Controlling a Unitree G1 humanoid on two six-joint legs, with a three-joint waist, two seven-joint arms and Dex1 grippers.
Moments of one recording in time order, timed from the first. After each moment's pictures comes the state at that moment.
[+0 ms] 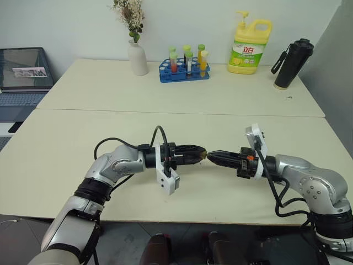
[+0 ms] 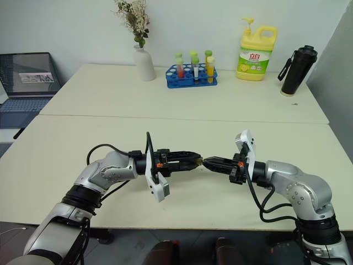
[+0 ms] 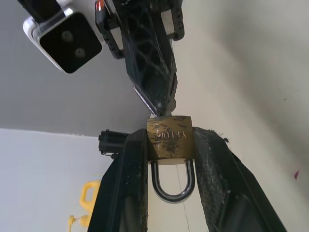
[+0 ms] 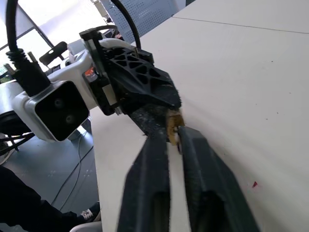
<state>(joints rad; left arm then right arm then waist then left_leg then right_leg) -0.62 0.56 -0.30 0.36 0.50 -1.15 -0.48 -0.34 -0.57 -0.02 -0.37 0.86 0.93 0.77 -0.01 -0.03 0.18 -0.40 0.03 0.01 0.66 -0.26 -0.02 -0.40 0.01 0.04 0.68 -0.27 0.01</state>
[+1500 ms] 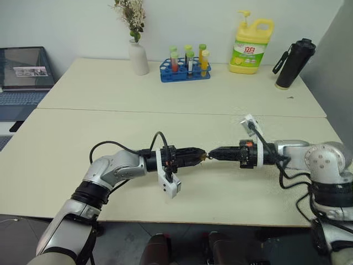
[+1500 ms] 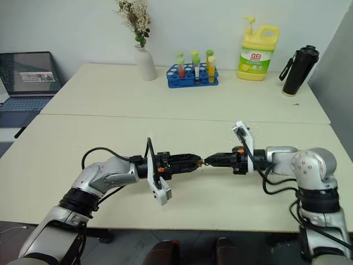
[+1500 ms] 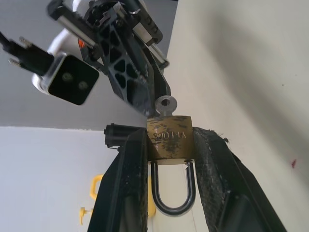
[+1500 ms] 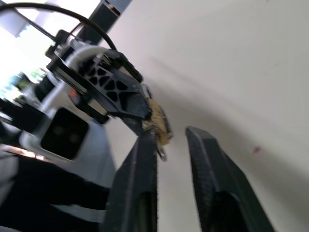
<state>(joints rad) -0.59 0.59 -0.32 0.31 0.67 -1.12 -0.30 -0.54 -0.65 -0.01 -0.25 0.90 1.22 0.74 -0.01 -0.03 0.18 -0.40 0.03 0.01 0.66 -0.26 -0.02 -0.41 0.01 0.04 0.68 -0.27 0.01</state>
